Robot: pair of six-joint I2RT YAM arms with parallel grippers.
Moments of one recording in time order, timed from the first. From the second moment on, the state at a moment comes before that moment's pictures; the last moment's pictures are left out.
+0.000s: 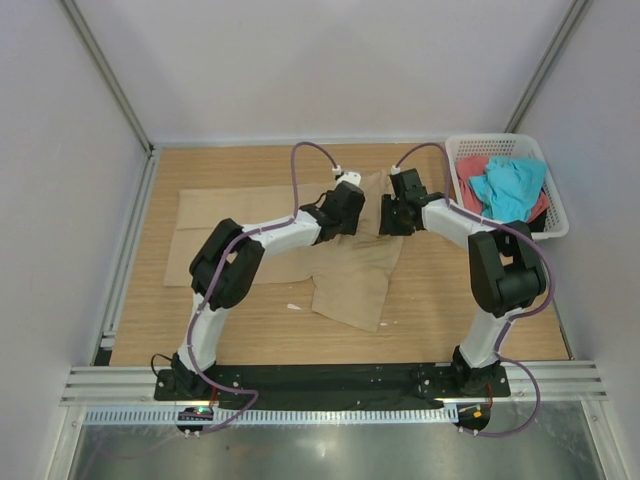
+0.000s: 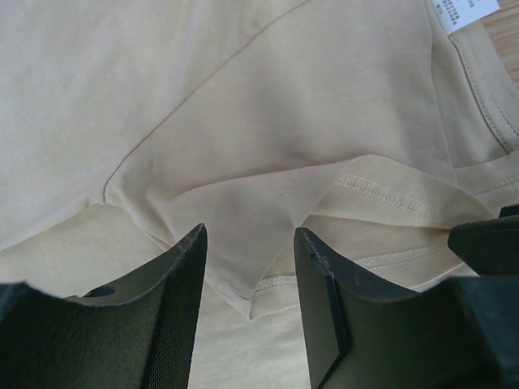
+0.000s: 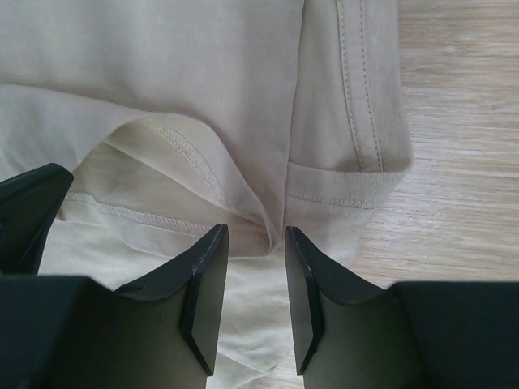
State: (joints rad) left arm -0.78 2.13 1.55 -0.18 -0.32 -0.36; right arm 0.32 1.80 1.18 -0.36 0.00 0.34
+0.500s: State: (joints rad) left arm -0.80 2.13 1.50 -0.15 -0.40 -0.31; right arm 0.32 1.80 1.14 -0.33 -0.02 0.34
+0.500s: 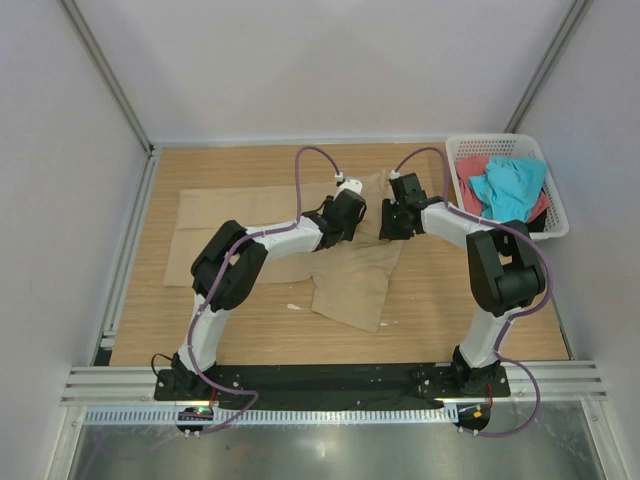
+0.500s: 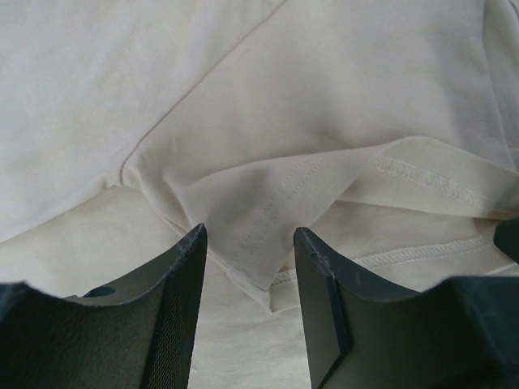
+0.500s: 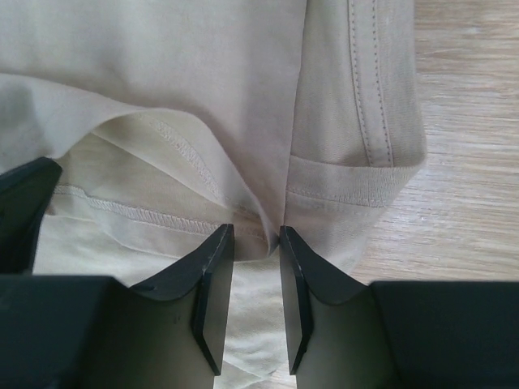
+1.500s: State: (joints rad) left arm -0.80 2.08 1.43 -0.17 -0.46 -0.31; right arm 0.32 1.80 1.13 -0.33 -0.02 0.33
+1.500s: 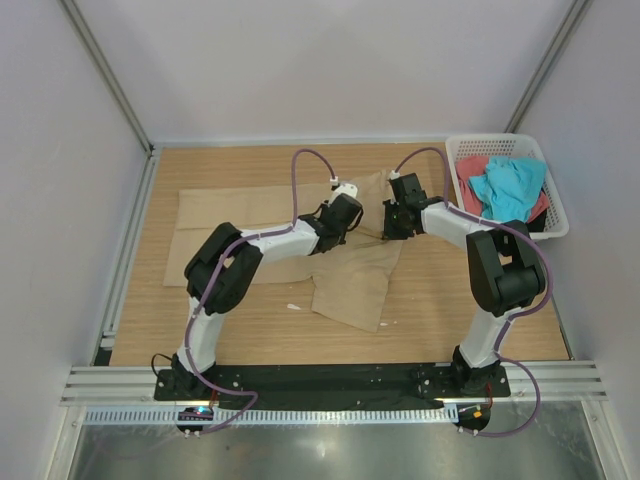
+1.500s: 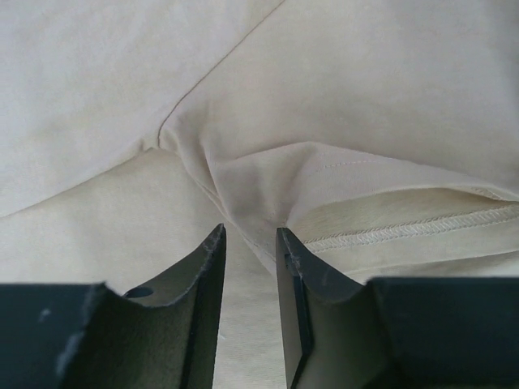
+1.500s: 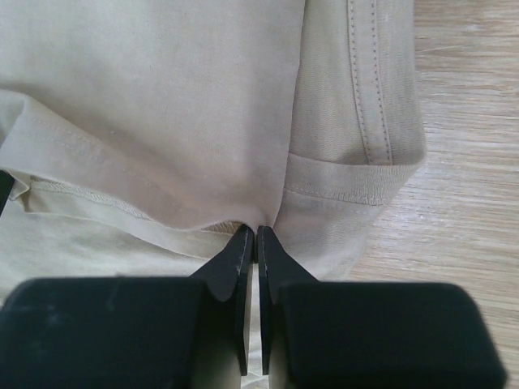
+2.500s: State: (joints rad) left arm -0.72 1.95 1.40 -0.30 -0.36 -0.50; right arm 0.36 1.73 1.11 -0.36 0.01 0.34
